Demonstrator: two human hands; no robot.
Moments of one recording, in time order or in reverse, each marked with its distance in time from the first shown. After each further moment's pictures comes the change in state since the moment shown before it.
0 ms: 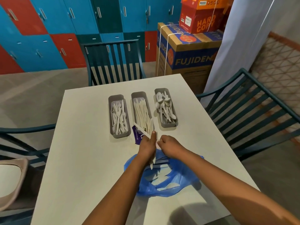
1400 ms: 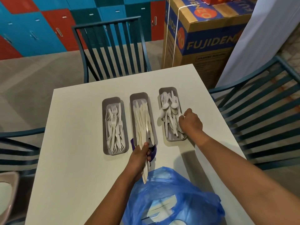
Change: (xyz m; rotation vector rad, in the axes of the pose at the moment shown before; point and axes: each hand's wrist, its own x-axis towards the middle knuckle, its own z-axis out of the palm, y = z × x) left_hand 0.098 -0.001 -0.012 -0.235 -0.034 -0.270; right_hand 0.204 0.045 -0.088 -0.164 0.389 0.197
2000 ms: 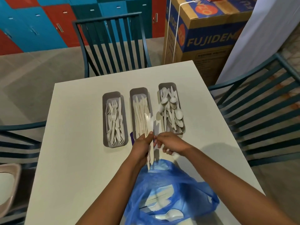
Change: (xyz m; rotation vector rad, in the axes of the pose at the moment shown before) left_hand -0.001 0.011 0.018 -0.222 -0.072 -0.028; right_hand -0.098 -0.017 0.009 0.440 -0.732 -0.079
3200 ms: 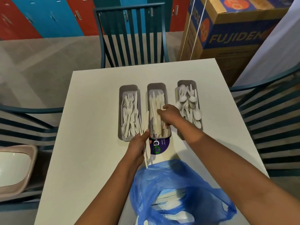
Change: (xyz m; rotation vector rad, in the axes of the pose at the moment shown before) left_hand 0.004 0.008 -0.056 -0.130 0.130 -0.026; right_hand 0.077 -0.077 0.014 -0.127 0.287 0.002
